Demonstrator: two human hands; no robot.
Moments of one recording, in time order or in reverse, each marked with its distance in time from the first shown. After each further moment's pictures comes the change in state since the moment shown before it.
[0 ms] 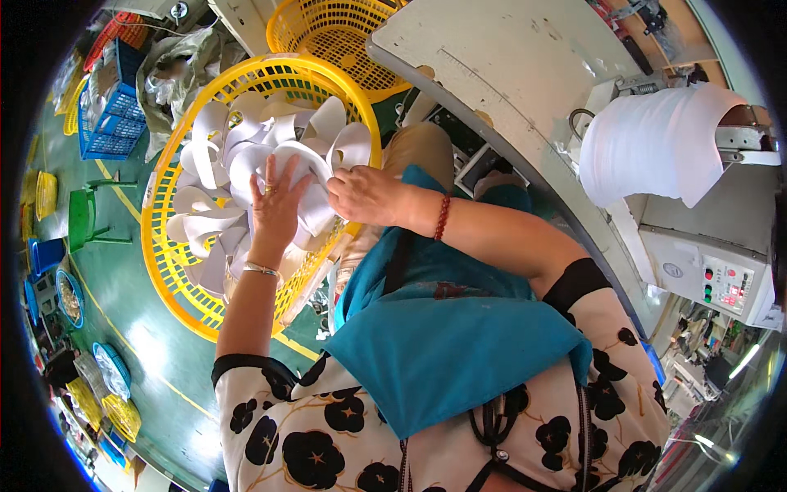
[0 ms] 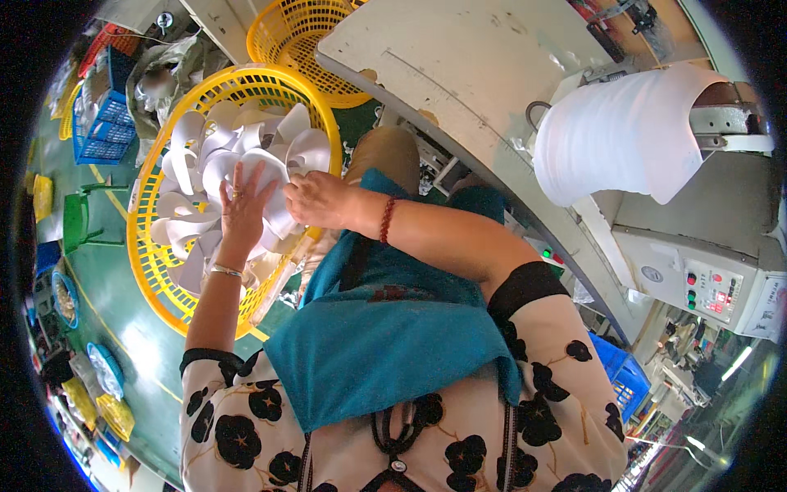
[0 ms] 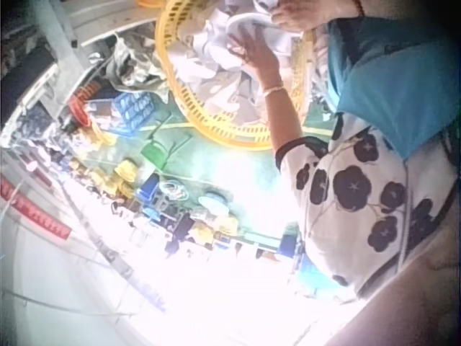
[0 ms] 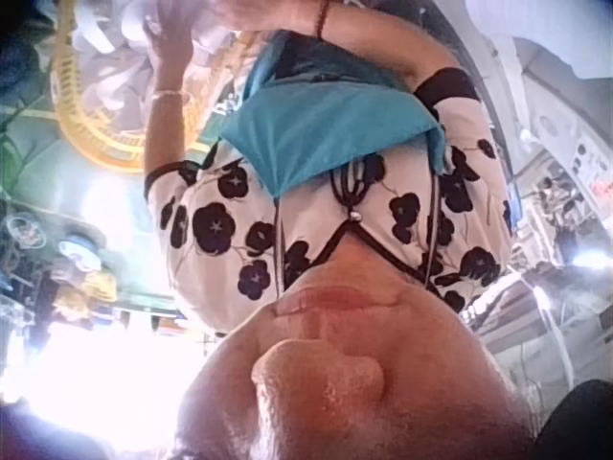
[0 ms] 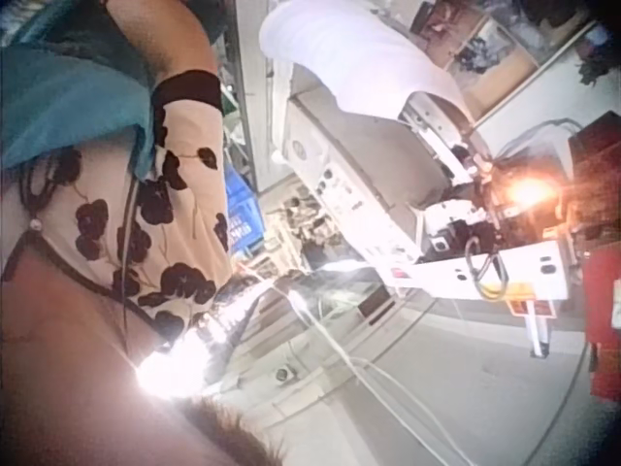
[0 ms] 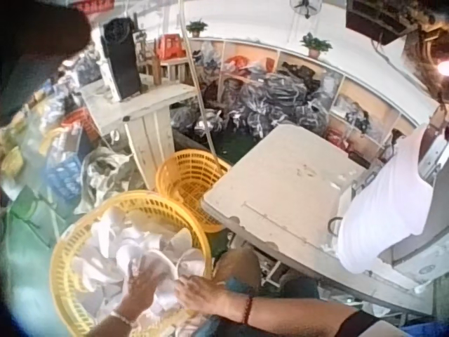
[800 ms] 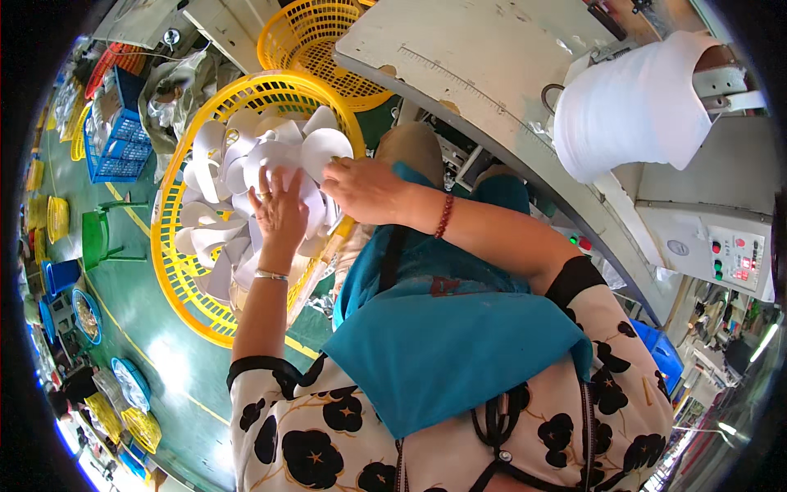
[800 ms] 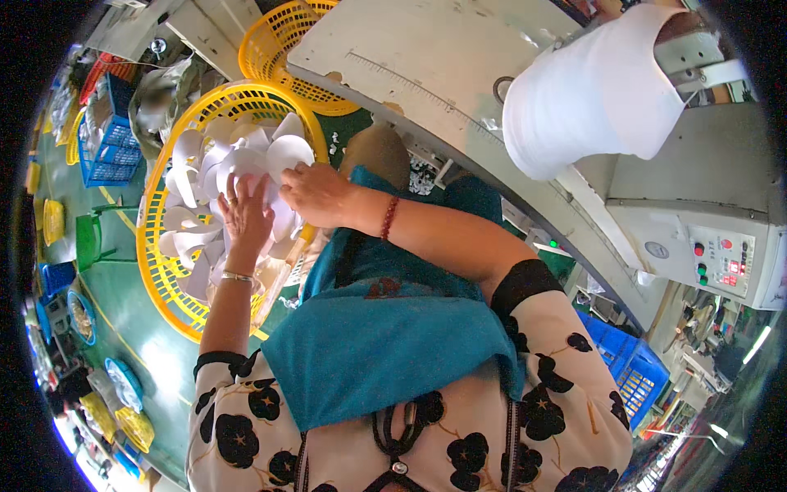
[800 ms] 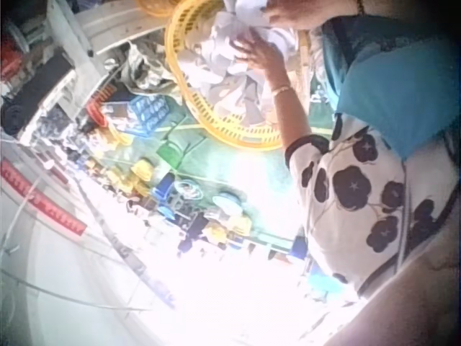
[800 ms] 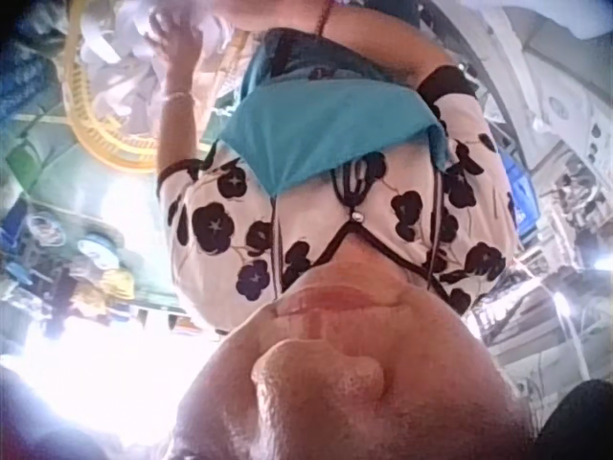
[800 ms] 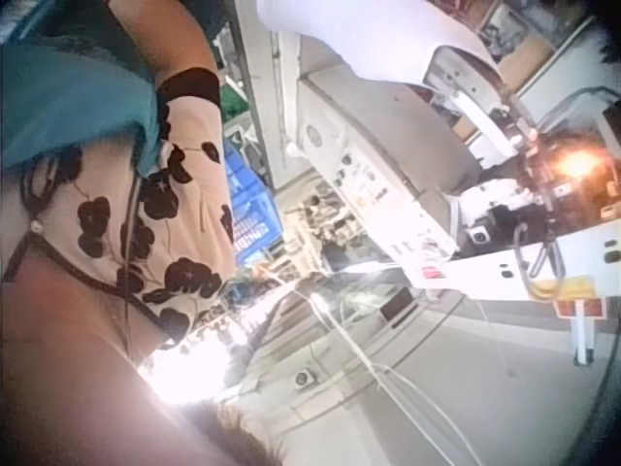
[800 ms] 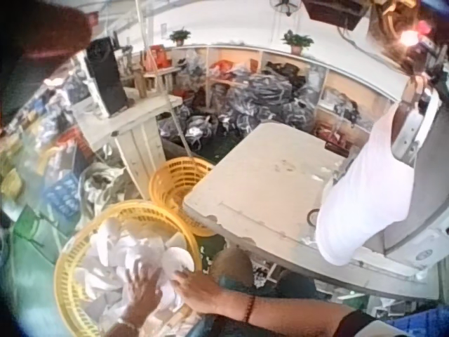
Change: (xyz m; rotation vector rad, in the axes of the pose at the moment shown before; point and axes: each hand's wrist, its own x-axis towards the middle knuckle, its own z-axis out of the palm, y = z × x) left_hand 0.014 0.038 -0.029 0.055 0.072 -0.147; right_hand -0.019 0.003 -0.032 0.259 0.106 0.291
